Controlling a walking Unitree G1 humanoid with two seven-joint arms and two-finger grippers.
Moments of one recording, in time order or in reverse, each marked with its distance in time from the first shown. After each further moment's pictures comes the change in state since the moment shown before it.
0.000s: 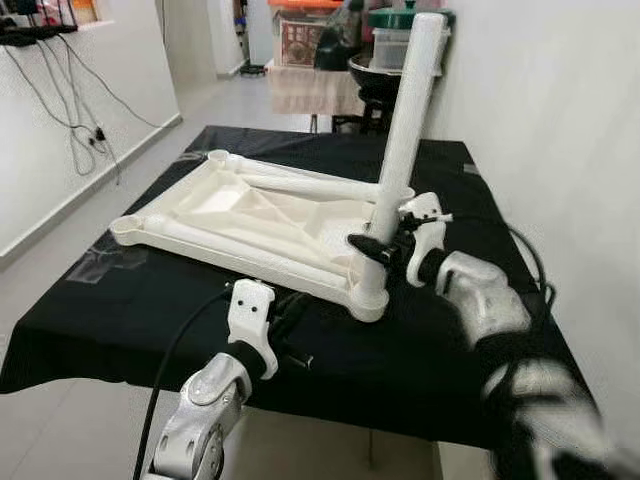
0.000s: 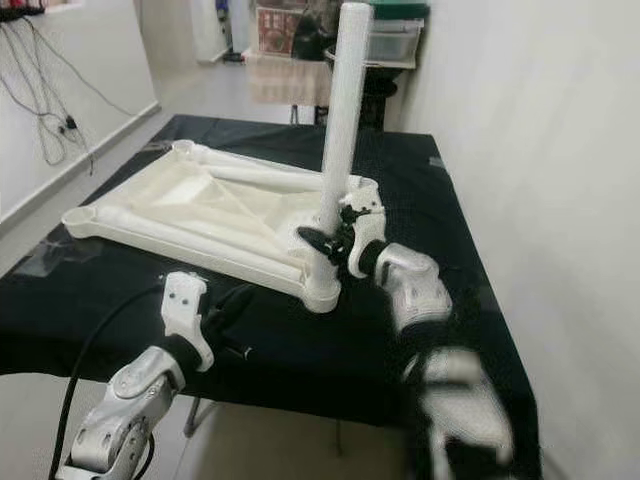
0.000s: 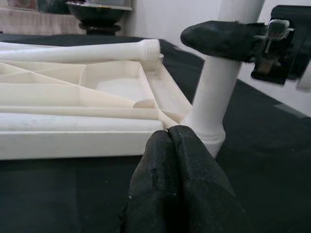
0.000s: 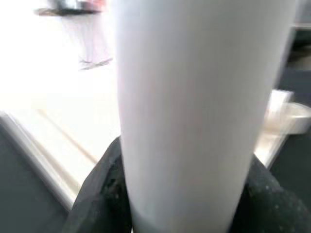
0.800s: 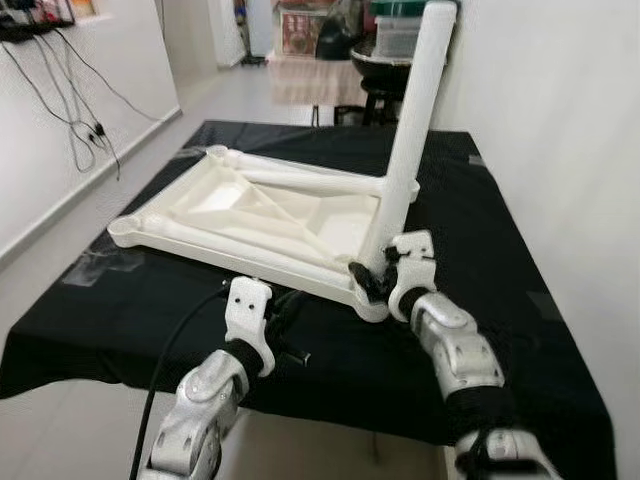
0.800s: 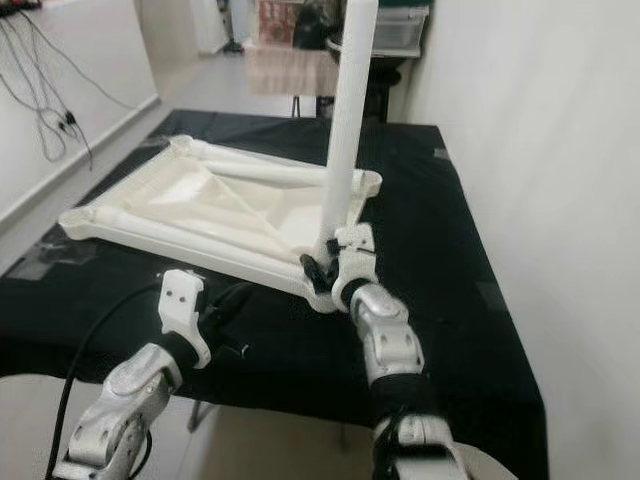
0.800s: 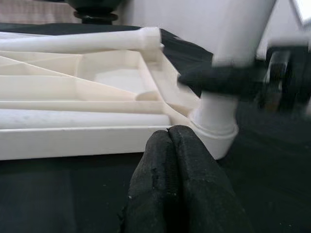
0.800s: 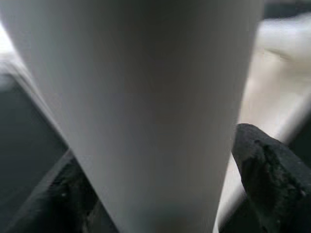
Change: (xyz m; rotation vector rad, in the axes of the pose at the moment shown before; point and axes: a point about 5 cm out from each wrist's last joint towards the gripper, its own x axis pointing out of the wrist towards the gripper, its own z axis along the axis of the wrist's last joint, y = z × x) left arm 0.001 0.003 0.002 0.003 -0.007 0.007; right arm 0.009 -0.022 0.011 0.036 0.081 0.316
